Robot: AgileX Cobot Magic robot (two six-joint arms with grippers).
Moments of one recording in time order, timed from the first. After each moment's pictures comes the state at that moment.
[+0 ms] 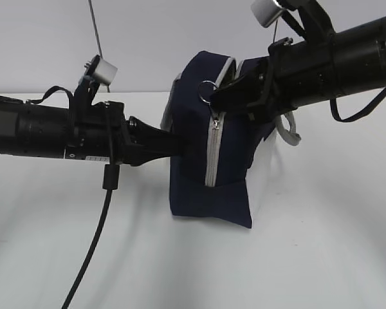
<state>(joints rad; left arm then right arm) -0.32 1.80 -0.91 -1.74 0.94 1.89 0.24 1.55 -1.06 1.28 0.72 -1.61</state>
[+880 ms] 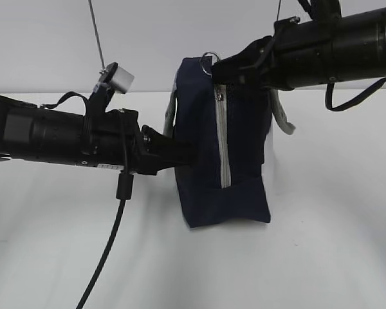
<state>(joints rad) -0.38 1.80 -0.91 -1.73 0.90 1.86 0.24 1.54 -1.06 1.47 0.64 -1.61</state>
